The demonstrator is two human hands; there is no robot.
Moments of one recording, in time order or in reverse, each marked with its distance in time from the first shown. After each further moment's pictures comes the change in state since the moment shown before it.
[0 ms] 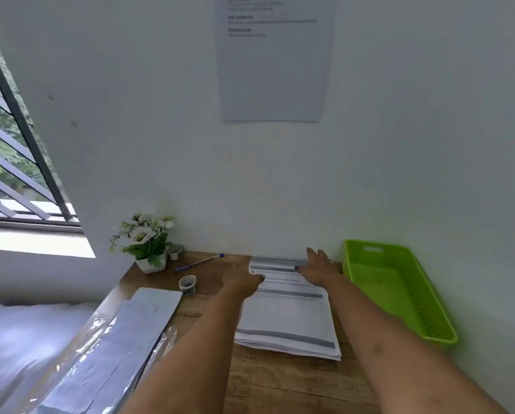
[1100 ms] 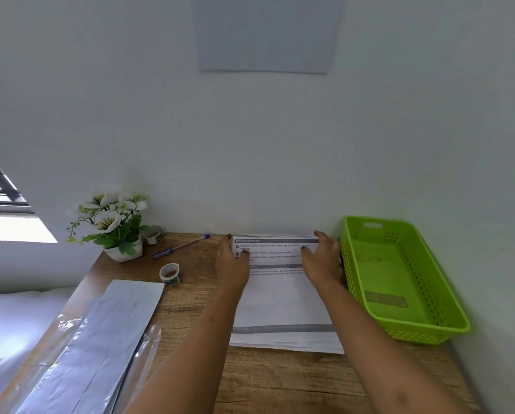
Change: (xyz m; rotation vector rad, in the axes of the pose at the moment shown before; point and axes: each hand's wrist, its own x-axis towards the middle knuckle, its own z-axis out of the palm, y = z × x) left_hand 0.024 -0.009 0.028 -0.752 0.300 -0.002; right_hand -0.001 0.001 0.034 0.431 0.457 0.185
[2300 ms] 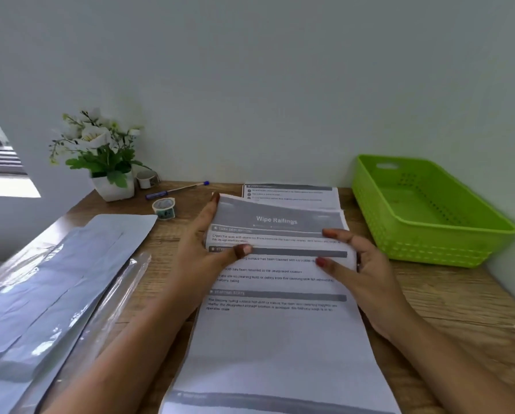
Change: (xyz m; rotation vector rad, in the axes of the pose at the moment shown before) left_hand -0.104 -0.073 -0.086 -0.119 -0.273 0.355; right_hand -0.137 0.111 -0.017 0.692 -0.277 -0.401
